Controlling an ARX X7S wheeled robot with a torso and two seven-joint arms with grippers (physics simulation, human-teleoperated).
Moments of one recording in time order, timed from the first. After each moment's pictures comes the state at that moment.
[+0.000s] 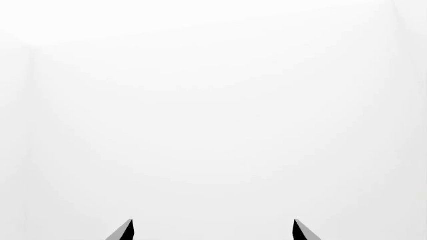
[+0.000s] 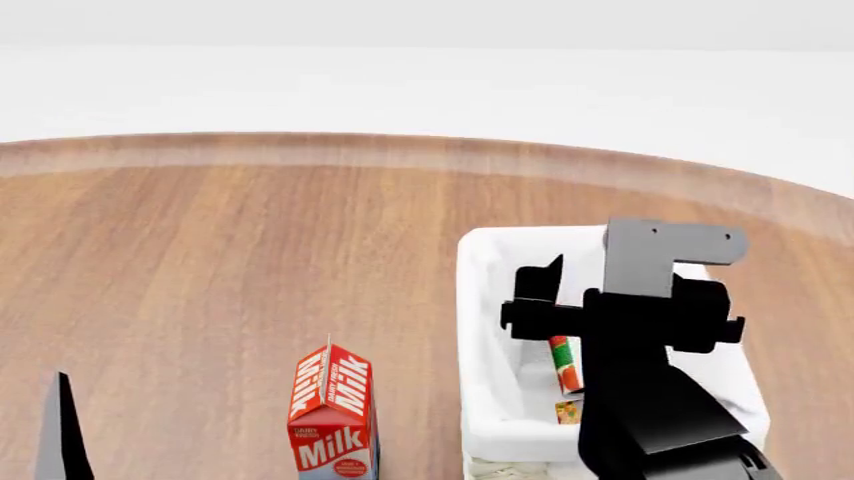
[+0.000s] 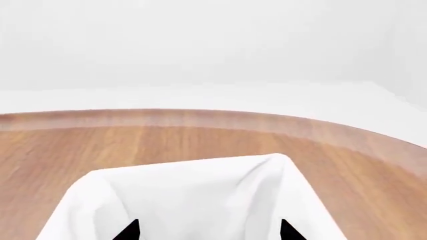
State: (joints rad) left arm 0.13 -0.55 0.34 0.75 -0.09 0.01 -0.57; right arm 1.00 0.38 -0.96 0.72 1.02 0.09 0.43
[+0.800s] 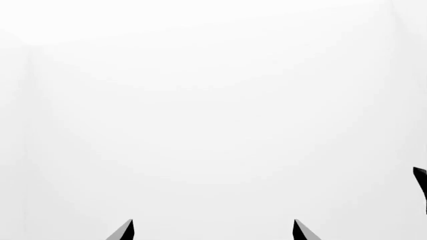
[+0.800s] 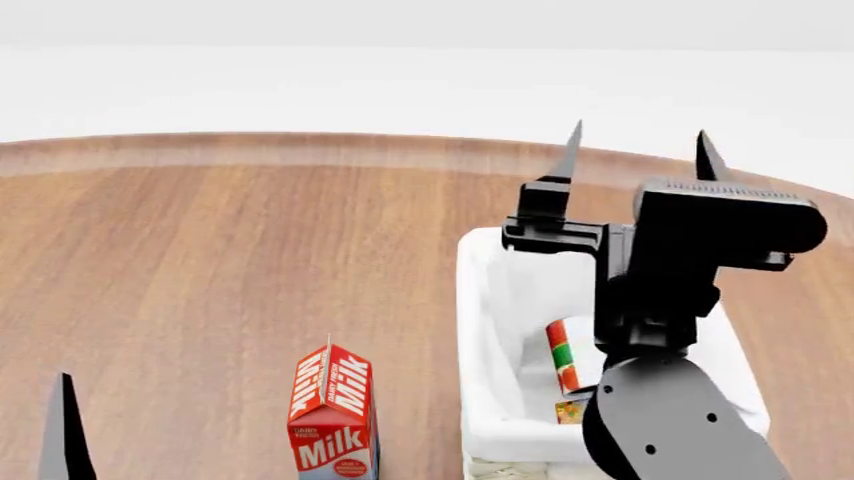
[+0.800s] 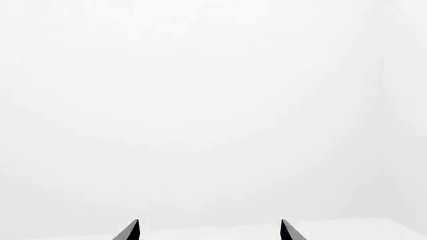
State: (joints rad) left arm 0.12 -0.56 0.35 0.75 -0.09 0.01 -0.57; right arm 0.92 0.50 -0.92 0.42 0.77 -0.31 0.58
